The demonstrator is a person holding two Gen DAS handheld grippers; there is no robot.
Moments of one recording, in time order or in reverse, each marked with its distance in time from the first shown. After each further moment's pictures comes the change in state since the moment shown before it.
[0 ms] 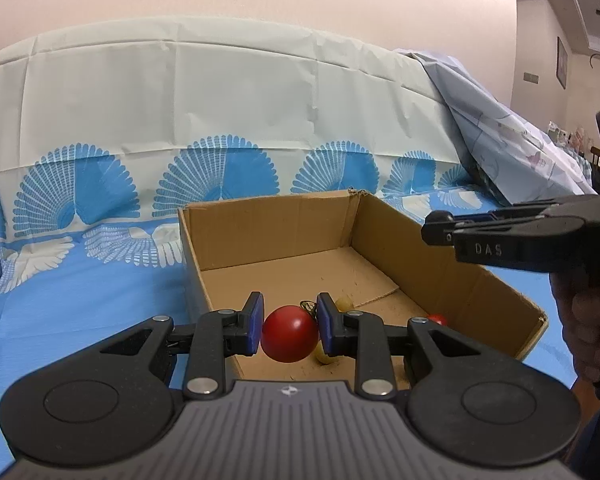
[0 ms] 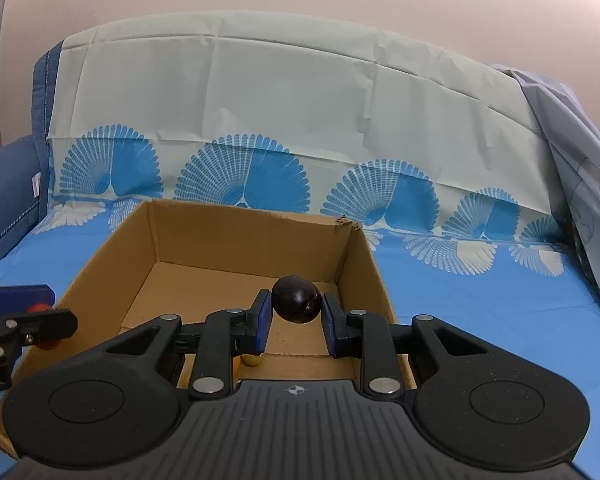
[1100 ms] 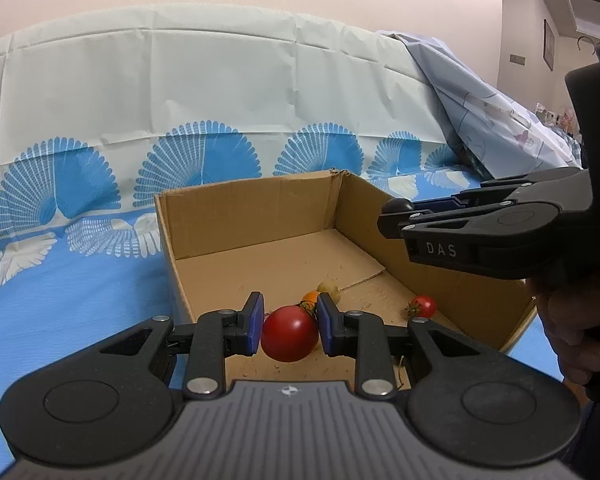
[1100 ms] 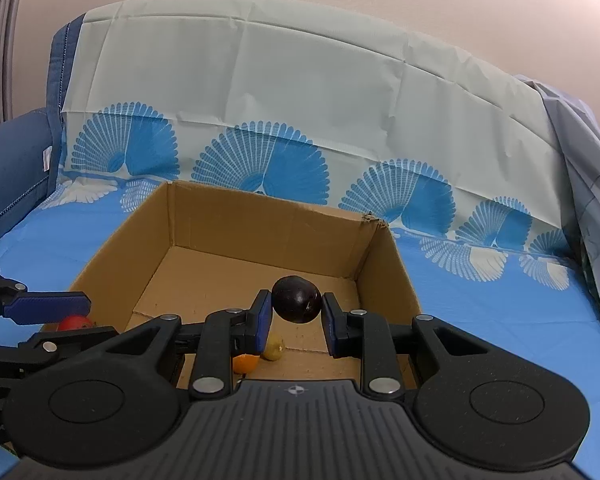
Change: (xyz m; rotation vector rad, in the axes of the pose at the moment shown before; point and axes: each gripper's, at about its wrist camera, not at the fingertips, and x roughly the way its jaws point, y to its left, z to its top) left arm 0.011 -0.014 -0.005 0.044 0.047 -0.033; right arm 0.009 0.020 0.000 -0.075 0.021 0.014
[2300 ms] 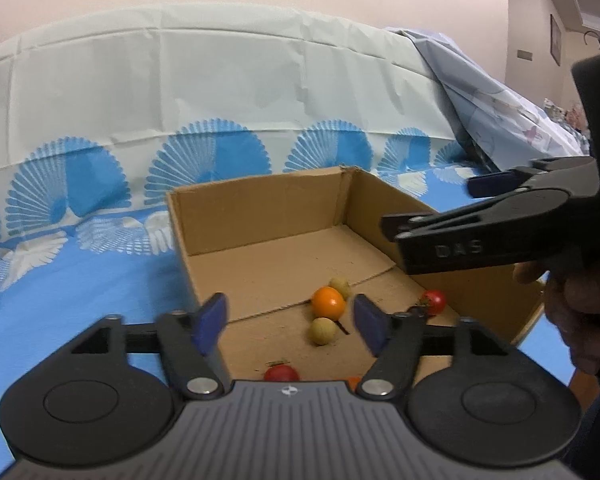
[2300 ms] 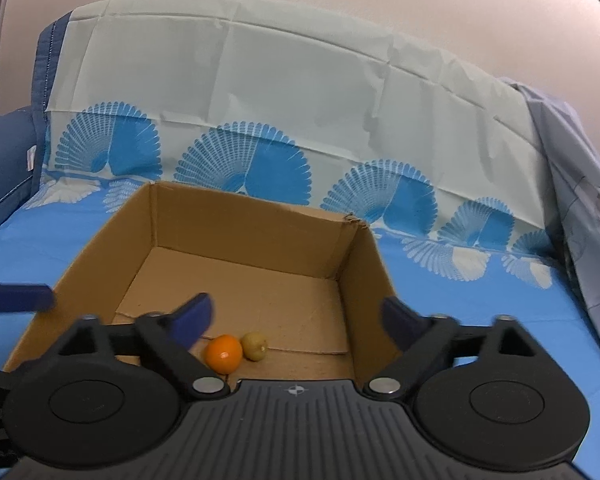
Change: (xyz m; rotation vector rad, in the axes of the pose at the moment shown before) left arm -0.006 0.004 -0.003 0.008 -0.002 0.043; right arm -0.005 -0.003 -0.001 0.005 -0.012 -0.074
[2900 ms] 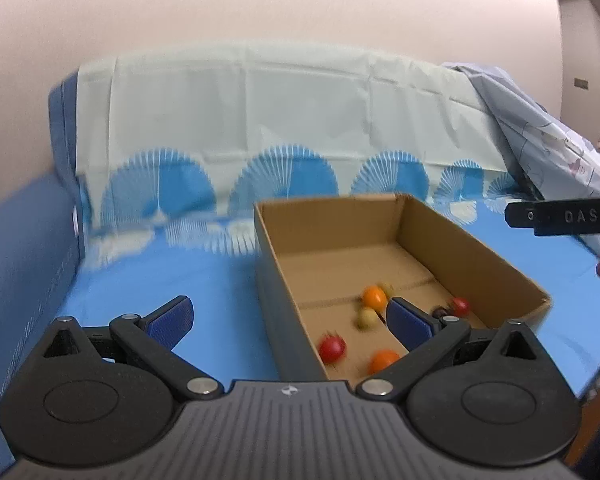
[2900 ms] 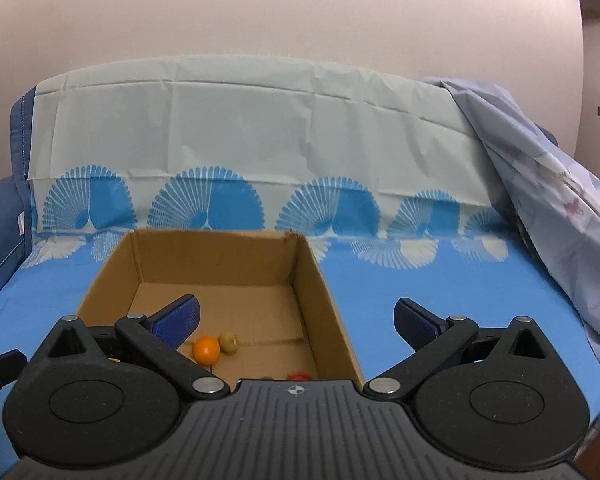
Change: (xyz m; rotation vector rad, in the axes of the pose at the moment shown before) left arm -0.098 -0.005 -0.019 -0.104 -0.041 0.197; right arm -0.104 -0.041 -0.021 0.176 -0.062 -0.054
